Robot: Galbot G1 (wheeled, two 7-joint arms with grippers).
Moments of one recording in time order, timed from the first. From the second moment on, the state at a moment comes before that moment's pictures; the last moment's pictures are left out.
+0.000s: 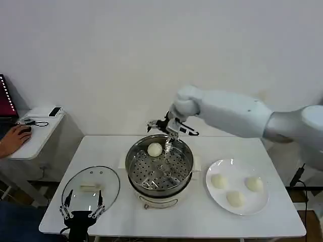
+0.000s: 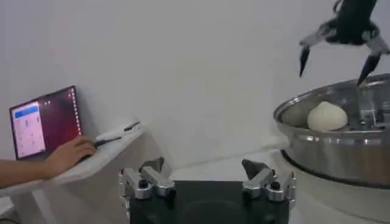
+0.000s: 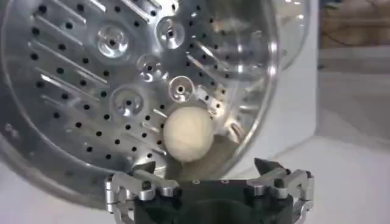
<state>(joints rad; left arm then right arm) 1.87 -1.44 -0.54 -2.29 0.18 0.07 -0.24 0.62 1.08 -1.29 1.31 -0.01 0.28 -0.84</state>
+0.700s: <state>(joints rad) 1.82 -1.39 -0.55 -2.28 0.16 0.10 -0.21 0.59 0.58 -1.39 1.58 0.07 -0.04 -0.85</state>
